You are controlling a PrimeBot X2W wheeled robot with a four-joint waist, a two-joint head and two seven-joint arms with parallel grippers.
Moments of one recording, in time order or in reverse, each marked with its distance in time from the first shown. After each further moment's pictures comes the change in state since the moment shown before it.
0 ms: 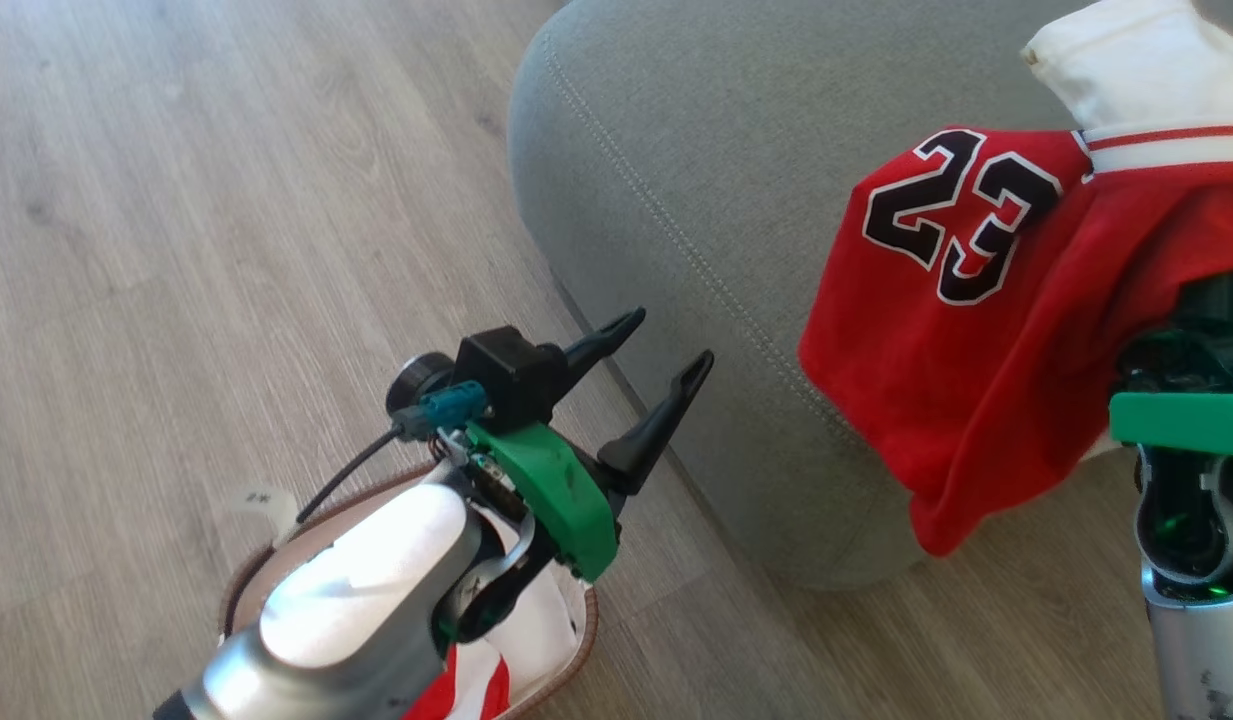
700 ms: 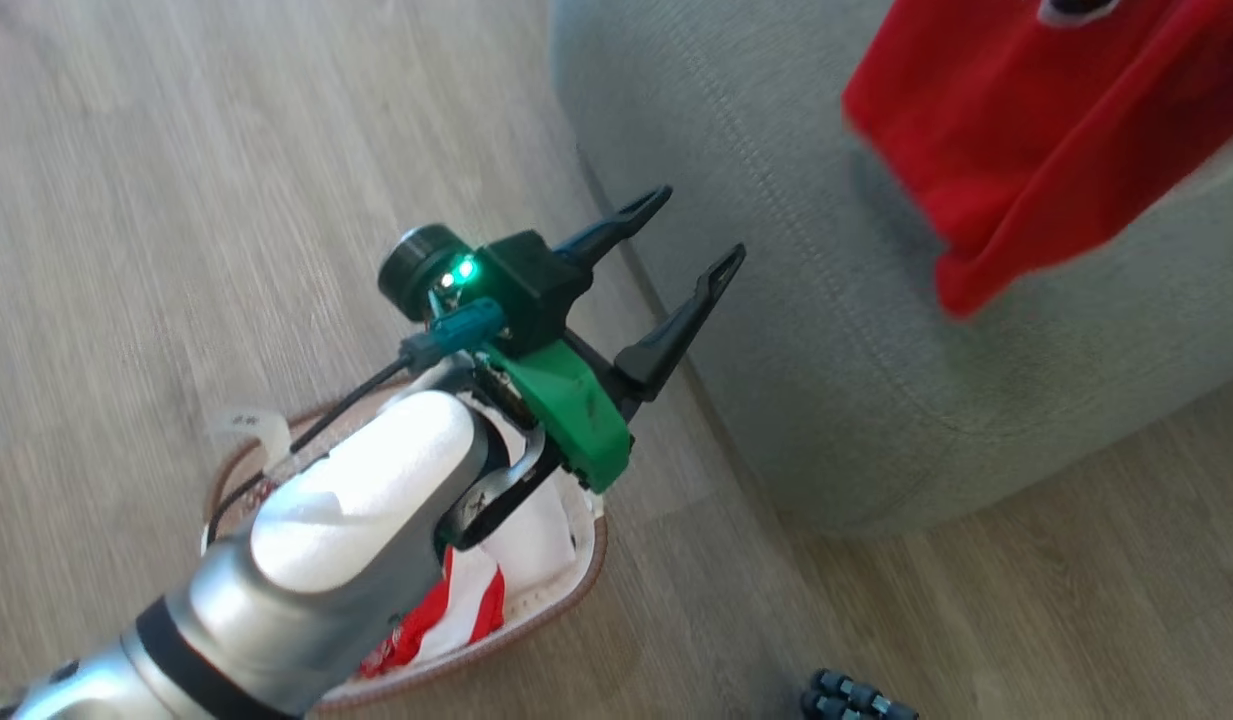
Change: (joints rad) left arm -0.171 0.002 -0.012 -0.016 0.093 -0.002 -0.013; right arm -0.490 -0.236 0.065 0.397 0.112 0.000 0.009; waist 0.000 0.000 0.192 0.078
